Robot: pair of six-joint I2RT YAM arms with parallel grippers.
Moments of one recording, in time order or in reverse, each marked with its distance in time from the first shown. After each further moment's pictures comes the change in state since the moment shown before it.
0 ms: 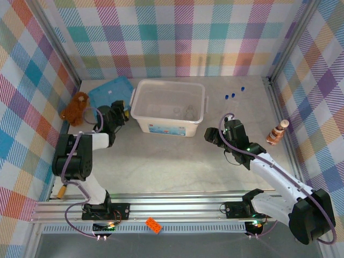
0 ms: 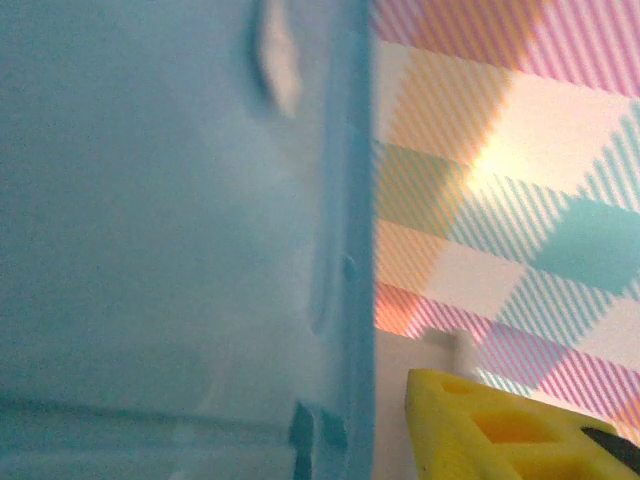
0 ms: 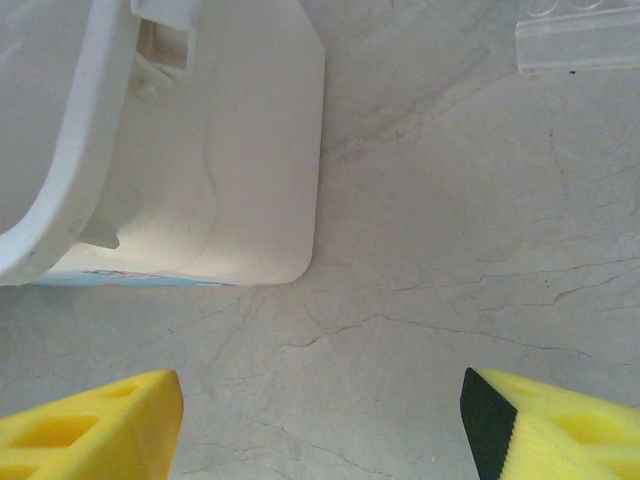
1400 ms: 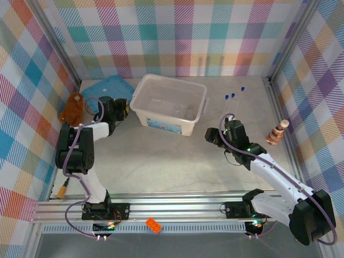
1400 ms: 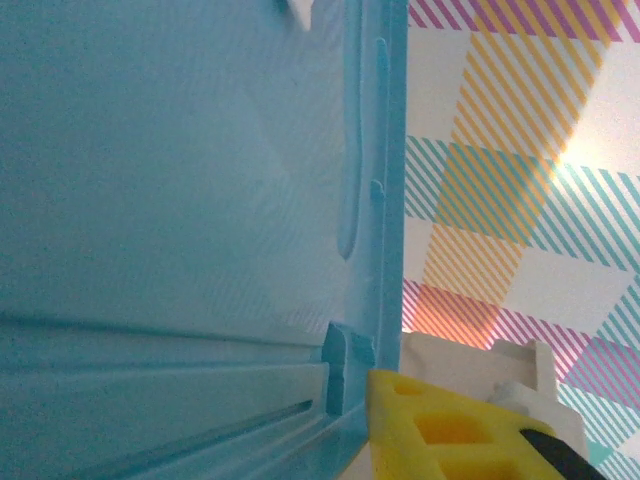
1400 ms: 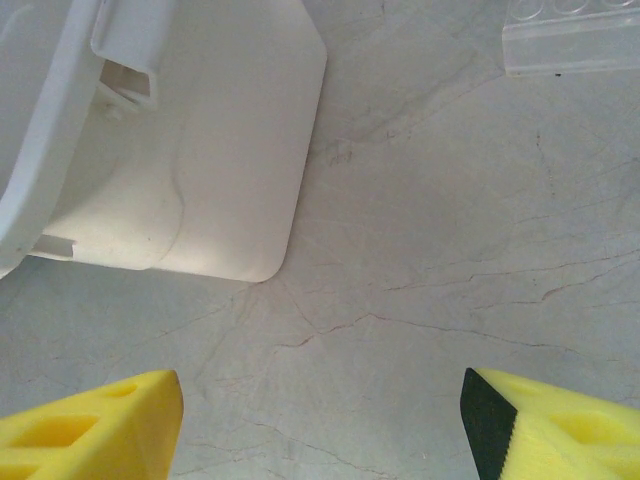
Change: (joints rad) left arm 0.021 0.119 0.183 -0.237 0.024 0.137; right arm 0.001 -0.012 0.000 -0.014 0.016 0.000
